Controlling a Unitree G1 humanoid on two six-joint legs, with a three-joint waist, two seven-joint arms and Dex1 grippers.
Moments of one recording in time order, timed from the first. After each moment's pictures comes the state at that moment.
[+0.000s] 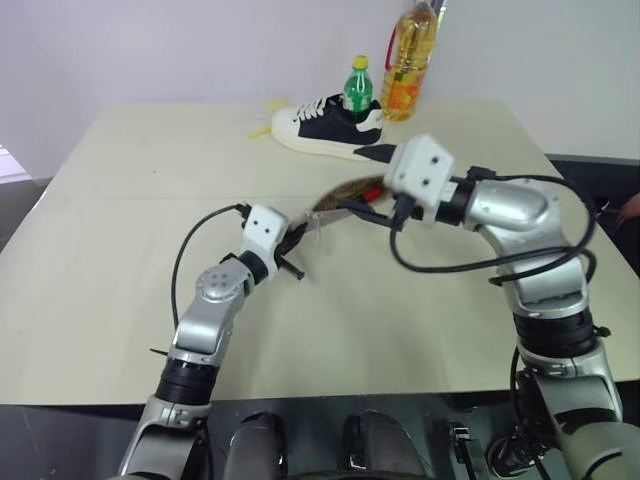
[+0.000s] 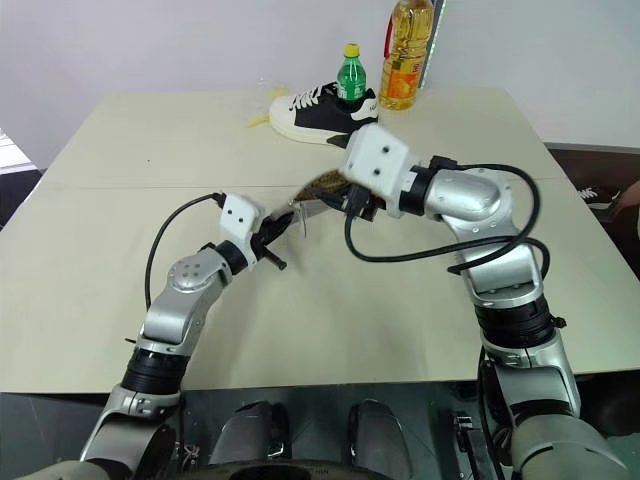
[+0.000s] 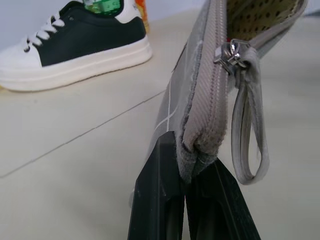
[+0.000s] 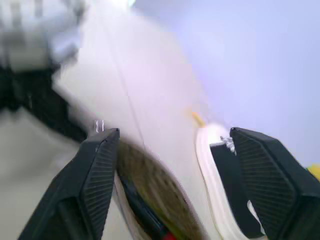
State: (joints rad) left arm -0.40 0.17 -0.06 -0.04 -0.14 0.37 -0.47; right arm -0.68 -0.53 0.05 -0.36 0.15 0.58 0.92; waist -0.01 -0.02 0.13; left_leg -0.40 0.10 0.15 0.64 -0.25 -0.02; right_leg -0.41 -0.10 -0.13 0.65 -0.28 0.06
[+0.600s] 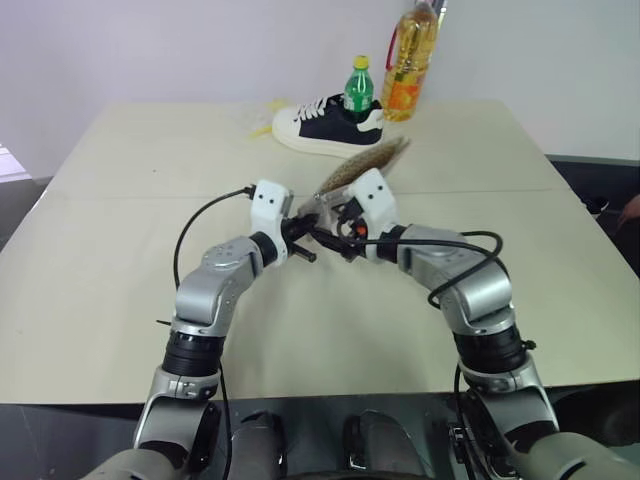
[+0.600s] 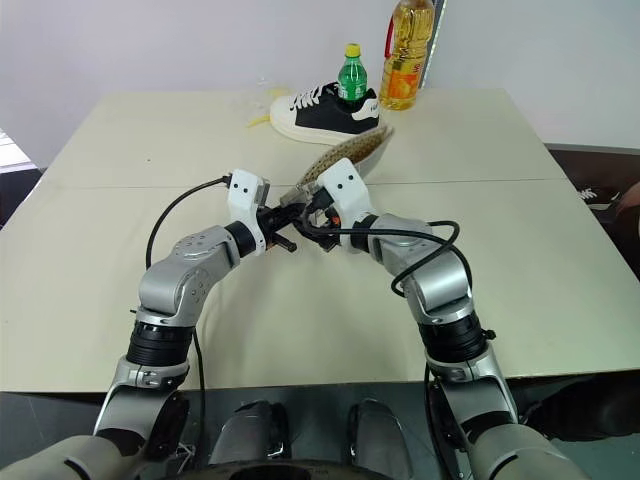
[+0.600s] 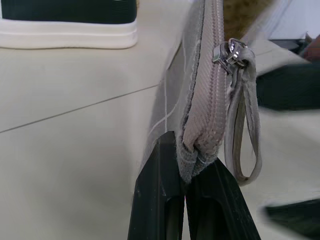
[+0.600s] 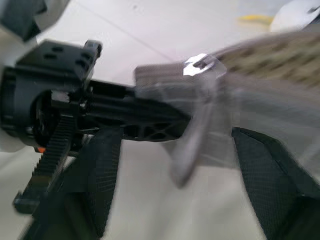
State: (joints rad) left arm -0.53 0.16 -0.03 -0.09 -0.29 0.72 -0.43; right arm -0.61 -0.23 0.16 -0.26 0.20 0.95 0.50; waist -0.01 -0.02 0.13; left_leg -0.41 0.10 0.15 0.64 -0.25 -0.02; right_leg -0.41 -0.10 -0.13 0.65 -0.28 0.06
